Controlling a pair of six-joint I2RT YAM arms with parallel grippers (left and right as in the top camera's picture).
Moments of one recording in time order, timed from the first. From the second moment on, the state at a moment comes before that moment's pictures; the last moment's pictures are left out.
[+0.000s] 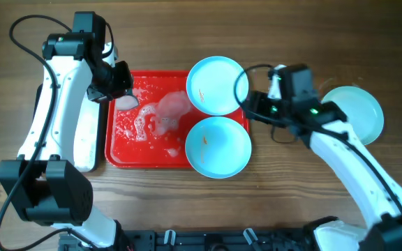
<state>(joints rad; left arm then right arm) -0.03 1.78 1.63 -1.27 0.14 -0.30 0.32 1.44 1.01 -0.57 -0.21 0.52</state>
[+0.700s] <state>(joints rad) -0.03 1.78 1.63 -1.25 0.14 -0.30 0.39 2.00 1.52 -0.73 0.15 0.44</state>
